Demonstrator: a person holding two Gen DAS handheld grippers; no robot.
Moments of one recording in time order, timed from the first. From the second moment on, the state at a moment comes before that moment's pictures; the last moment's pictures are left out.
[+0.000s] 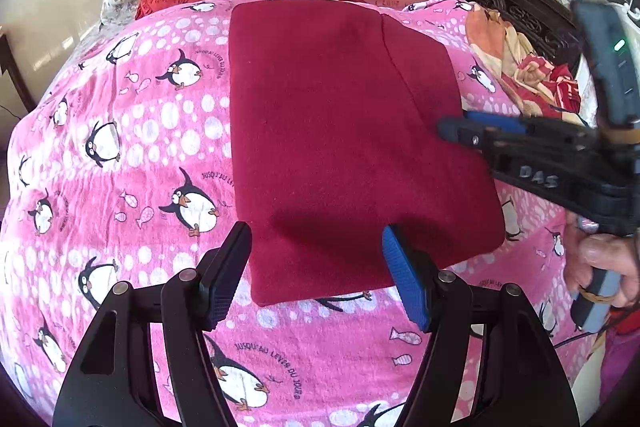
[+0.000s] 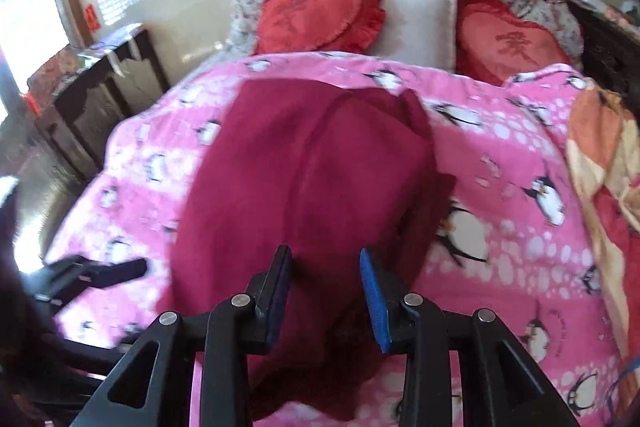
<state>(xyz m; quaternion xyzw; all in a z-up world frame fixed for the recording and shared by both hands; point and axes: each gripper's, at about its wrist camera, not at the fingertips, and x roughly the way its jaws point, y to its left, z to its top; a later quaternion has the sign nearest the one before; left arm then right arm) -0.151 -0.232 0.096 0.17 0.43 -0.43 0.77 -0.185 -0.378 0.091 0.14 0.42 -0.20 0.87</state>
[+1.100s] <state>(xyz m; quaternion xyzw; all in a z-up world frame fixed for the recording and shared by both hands) -0.053 -0.245 0.051 -0.03 0.53 -0.46 0.71 -0.193 -0.428 0.054 0.38 0.34 -0.12 0.85</state>
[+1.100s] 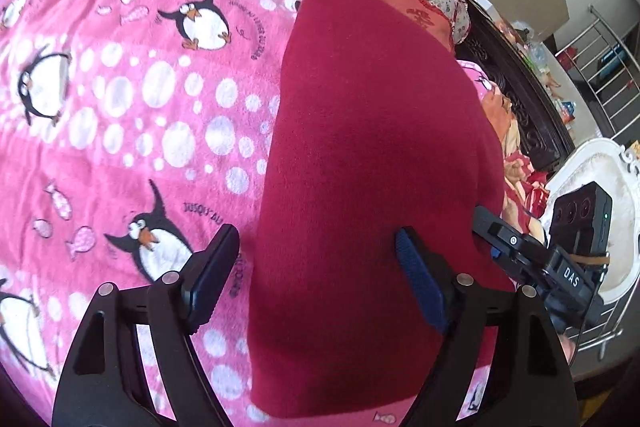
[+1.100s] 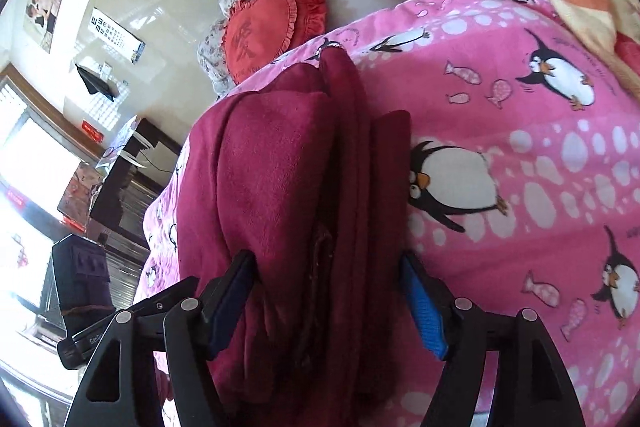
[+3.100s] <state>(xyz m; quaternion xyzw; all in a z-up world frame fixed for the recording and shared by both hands) -0.183 -0.090 0.121 0.08 0.42 -0.32 0.85 -0.255 -0.217 0.121 0.18 0.39 -0.12 0.90</state>
